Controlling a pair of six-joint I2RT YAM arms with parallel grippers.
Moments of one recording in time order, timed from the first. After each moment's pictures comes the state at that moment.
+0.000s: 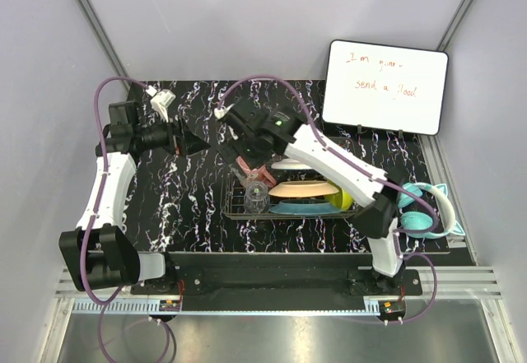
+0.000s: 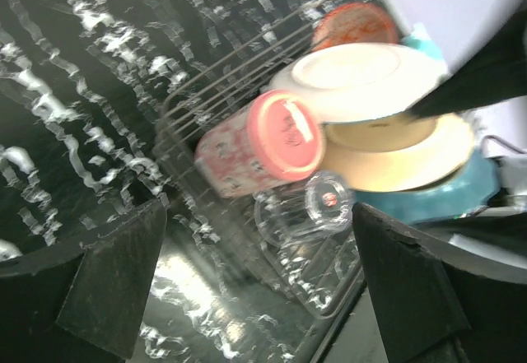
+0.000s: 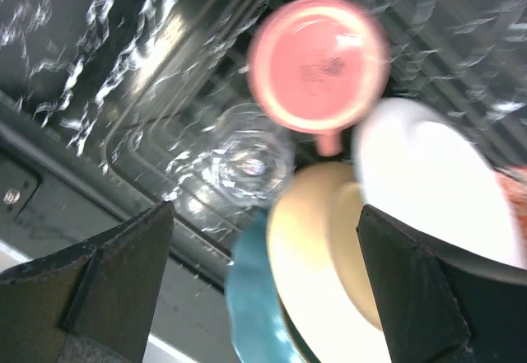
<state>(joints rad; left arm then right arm) 0.13 1.30 1.12 -0.52 1.03 0.02 0.99 2.01 2.21 -1.25 0.12 0.21</state>
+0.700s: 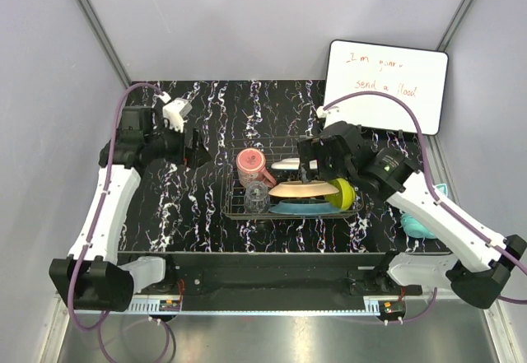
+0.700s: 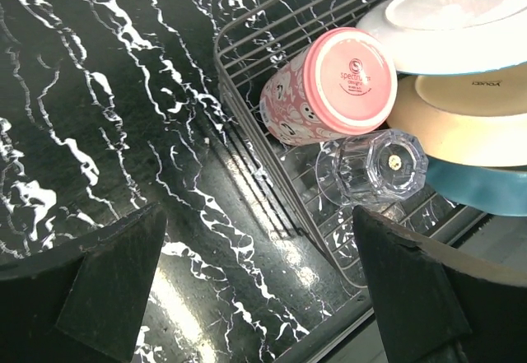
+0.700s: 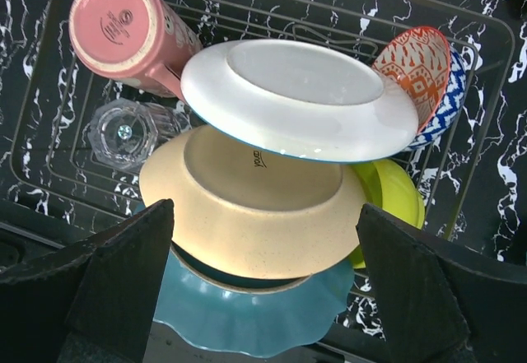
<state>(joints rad) -0.04 1.17 1.16 -0.76 0.57 0.13 0.81 1.19 1.33 -0.89 0.30 0.42</state>
